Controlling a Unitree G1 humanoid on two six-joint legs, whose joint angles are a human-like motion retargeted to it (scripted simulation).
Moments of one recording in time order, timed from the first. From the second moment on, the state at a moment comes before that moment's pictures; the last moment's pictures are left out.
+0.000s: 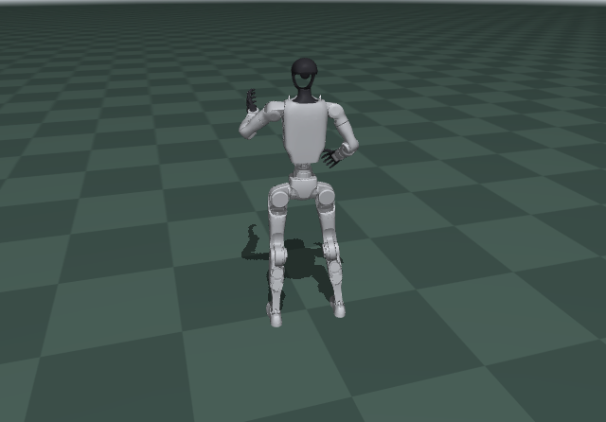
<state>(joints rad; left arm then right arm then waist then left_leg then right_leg) -0.52 0.76 -0.32 0.05 -0.88 -0.21 0.41 0.18 -0.48 0.33 0.21 -0.07 -0.03 -0.20 0.00 0.00 0.06 0.16 0.05 0.01 0.06 -0.22 -0.05 0.11 -0.15 -0.06 0.11 -0.12 0.23</state>
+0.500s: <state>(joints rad) -0.50 0.73 -0.71 -0.25 -0.49 -0.14 0.43 0.18 -0.48 0.33 0.20 -0.08 -0.04 -0.26 -0.03 0.00 0.06 0.16 0.05 0.01 0.06 -0.23 -0.05 0.11 -0.15 -0.06 0.11 -0.12 0.24</state>
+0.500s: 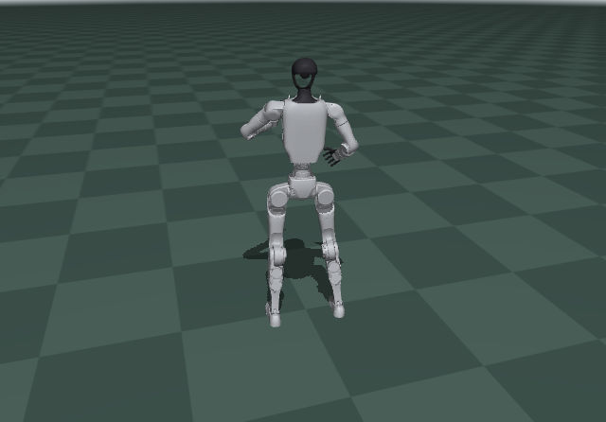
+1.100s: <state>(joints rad) -0.55 0.48 -0.97 0.55 0.55 -0.16 0.20 0.22 -0.52 0.30 0.19 -0.08 -0.13 -0.18 -0.10 0.00 0.03 0.16 0.05 0.03 0.08 -0.24 -0.04 0.09 -0.15 -0.03 0.13 -0.13 0.25</state>
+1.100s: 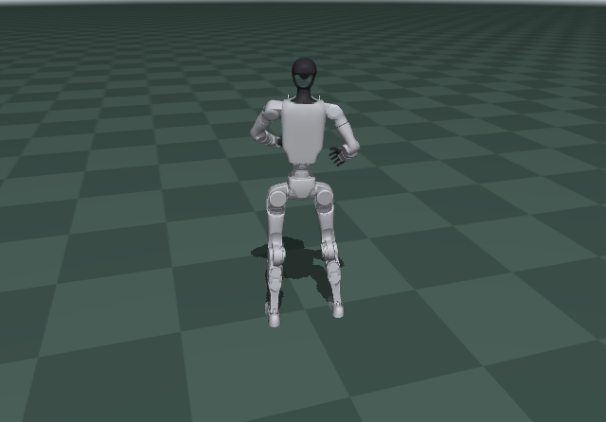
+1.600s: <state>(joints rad) -0.44 0.65 -0.48 0.14 -0.02 -0.23 0.23 0.23 -0.50 0.27 0.21 -0.10 -0.11 -0.14 -0.05 0.01 0.05 0.16 0.05 0.02 0.08 -0.26 -0.07 0.09 -0.14 -0.04 0.12 -0.12 0.25</state>
